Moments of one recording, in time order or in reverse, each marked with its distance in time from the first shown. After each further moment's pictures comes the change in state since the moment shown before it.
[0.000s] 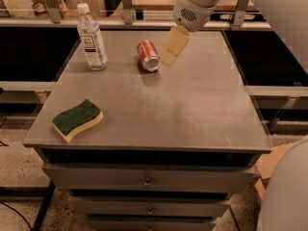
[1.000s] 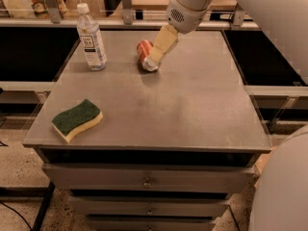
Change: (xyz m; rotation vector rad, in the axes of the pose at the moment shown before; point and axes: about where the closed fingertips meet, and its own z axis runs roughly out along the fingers) arm -0.017 -0.008 0.017 0.032 -0.017 0.203
